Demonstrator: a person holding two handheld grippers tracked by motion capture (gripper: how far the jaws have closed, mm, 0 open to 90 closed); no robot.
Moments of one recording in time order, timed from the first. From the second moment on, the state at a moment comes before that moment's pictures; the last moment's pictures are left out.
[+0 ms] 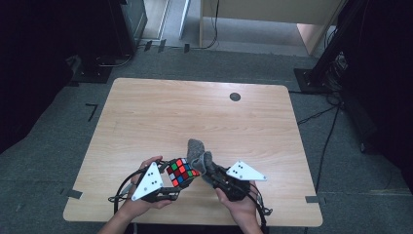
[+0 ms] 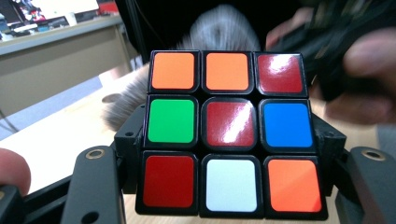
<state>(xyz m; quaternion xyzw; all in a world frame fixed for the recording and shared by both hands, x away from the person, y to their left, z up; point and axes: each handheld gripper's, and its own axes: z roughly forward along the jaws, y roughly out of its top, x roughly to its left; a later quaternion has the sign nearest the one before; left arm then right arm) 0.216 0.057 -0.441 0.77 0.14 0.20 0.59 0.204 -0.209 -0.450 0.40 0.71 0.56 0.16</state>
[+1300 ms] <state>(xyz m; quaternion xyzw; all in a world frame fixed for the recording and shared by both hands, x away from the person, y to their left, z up) 0.235 0.073 -0.442 0.69 0.24 0.05 0.68 0.196 -0.197 -0.452 0.40 0.66 0.63 0.10</state>
